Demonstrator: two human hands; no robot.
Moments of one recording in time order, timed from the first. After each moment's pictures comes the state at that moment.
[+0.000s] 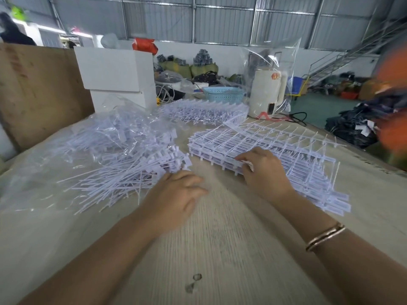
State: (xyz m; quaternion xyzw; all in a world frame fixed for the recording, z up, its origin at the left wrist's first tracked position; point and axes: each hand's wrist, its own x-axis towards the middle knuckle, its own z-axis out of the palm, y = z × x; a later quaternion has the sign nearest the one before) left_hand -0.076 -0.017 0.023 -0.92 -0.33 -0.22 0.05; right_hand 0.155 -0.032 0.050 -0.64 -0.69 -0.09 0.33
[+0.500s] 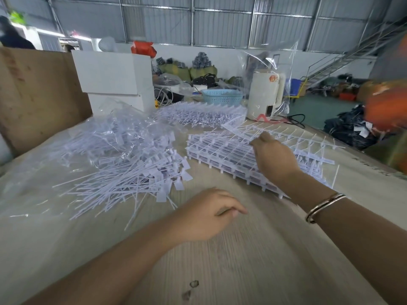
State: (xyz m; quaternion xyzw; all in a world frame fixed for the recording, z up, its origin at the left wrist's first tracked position) left_hand -0.020 -0.041 0.034 -0.92 -0.25 -0.21 -0.23; right_hand 0.184 -0.004 0.075 -0.69 -0.67 -0.21 0.15
